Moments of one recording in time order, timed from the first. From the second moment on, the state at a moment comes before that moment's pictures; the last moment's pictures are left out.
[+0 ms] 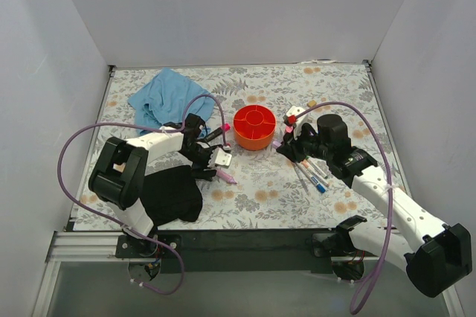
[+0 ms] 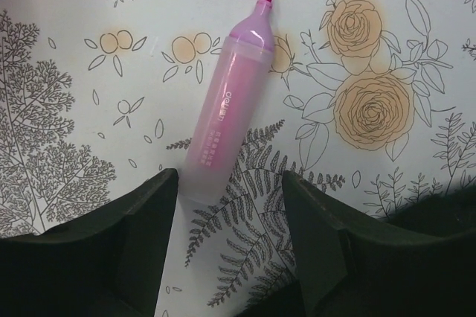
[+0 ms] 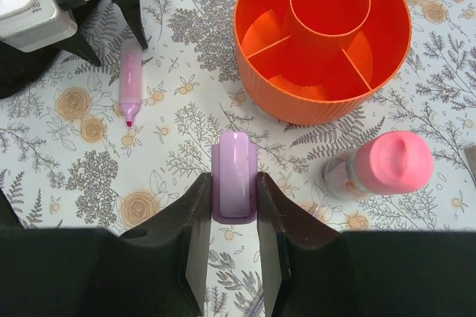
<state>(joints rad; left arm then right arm) -0.43 1.70 0.99 -0.68 0.67 1.36 0.52 0.99 0.74 -0.25 -0.40 -0.18</state>
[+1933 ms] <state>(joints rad) -0.57 1.58 0.69 -0.10 0.67 0.77 0.50 1.01 0.71 -0.25 -0.41 -0.16</state>
